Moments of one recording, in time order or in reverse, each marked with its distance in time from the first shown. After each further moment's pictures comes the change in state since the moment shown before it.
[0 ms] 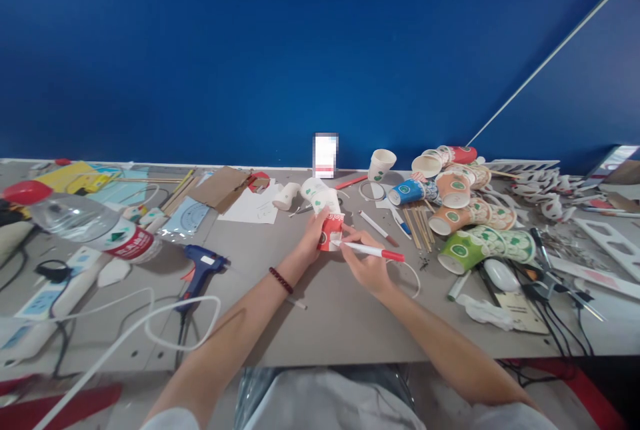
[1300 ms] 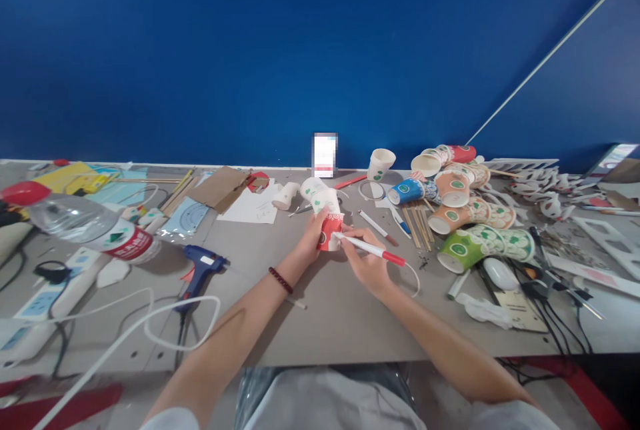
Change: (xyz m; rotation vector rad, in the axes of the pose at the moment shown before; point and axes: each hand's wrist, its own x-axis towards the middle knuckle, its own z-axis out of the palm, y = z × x) left_hand 0.000 -0.002 0.000 0.042 -0.046 0.012; right_hand -0.001 0.000 0.000 0.039 0.040 0.037
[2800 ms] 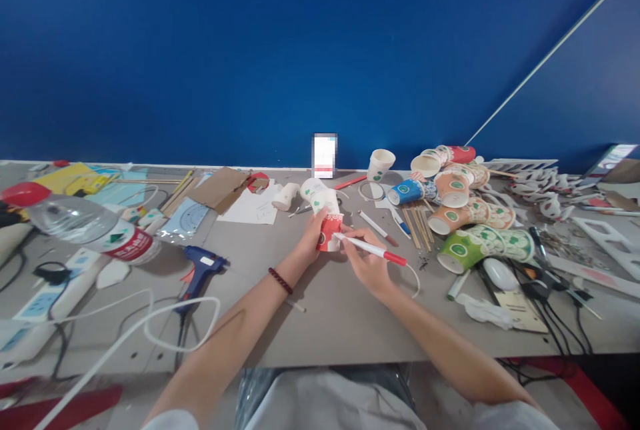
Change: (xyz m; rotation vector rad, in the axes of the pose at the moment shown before) left_hand 0.000 0.001 0.001 -0.038 0.044 -0.034; right_hand -0.003 0.010 0.000 0.085 -0.011 0.090
